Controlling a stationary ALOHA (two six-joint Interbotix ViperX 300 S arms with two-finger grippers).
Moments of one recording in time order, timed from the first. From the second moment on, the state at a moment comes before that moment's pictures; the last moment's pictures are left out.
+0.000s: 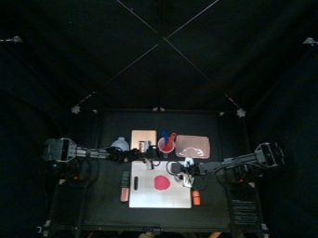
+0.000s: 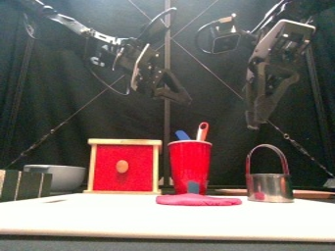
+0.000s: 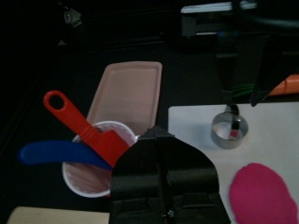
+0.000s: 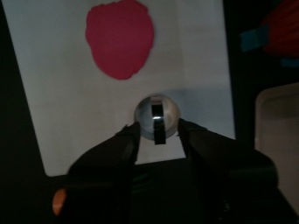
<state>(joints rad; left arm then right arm) 0.01 -0.02 0.60 -0.65 -0.28 0.76 0.15 -0.24 0.67 -0.14 0.68 0.35</state>
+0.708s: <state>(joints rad) -0.15 -0.16 0.83 -0.73 -0.58 0.66 0.14 -0.10 0.68 -0.16 0.67 0.35</state>
